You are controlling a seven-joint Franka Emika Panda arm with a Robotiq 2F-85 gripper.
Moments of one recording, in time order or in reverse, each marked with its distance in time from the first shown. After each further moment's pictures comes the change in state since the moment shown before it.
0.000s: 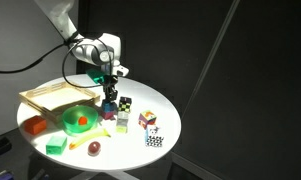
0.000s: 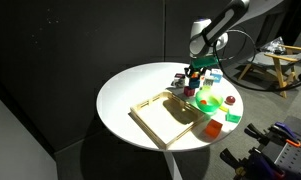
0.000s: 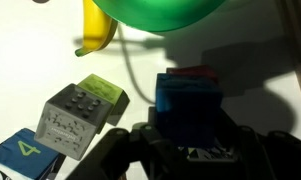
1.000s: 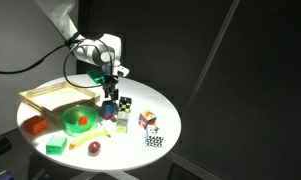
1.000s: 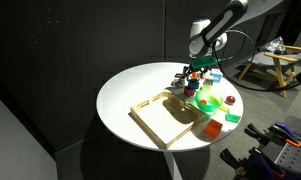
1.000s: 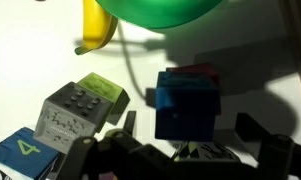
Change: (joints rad) arm 0.000 0.011 -0.002 0.017 0.000 -0.010 0.000
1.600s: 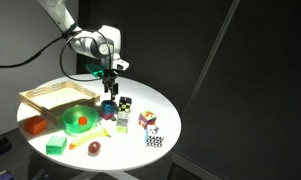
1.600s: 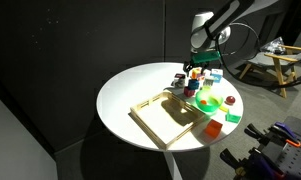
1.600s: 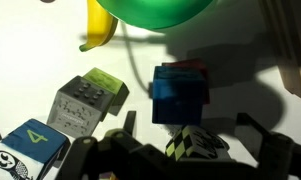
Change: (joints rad) arm 0.006 -0.079 0.000 -0.041 0.000 -0.011 0.000
